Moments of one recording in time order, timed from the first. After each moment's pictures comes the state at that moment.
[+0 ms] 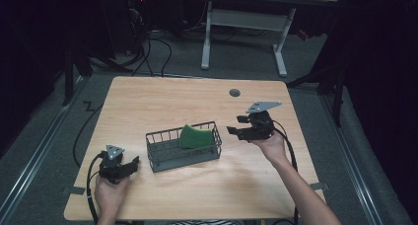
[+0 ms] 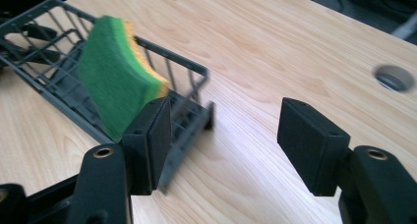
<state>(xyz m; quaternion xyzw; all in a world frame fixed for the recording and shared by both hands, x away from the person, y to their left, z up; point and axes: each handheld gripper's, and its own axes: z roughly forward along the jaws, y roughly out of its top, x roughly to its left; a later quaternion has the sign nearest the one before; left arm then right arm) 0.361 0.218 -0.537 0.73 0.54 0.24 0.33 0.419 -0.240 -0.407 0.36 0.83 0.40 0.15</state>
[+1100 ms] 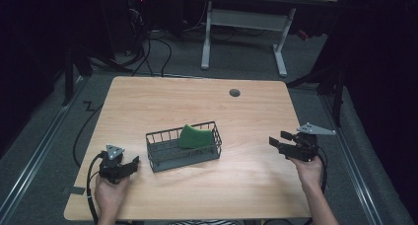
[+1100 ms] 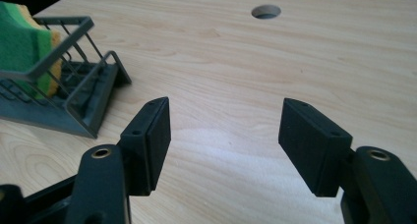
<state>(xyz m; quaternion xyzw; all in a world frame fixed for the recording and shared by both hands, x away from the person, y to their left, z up) 0.360 0.217 -0.537 0.73 0.54 0.24 0.33 0.360 -0.356 -0.448 0.50 0.73 0.43 0.19</state>
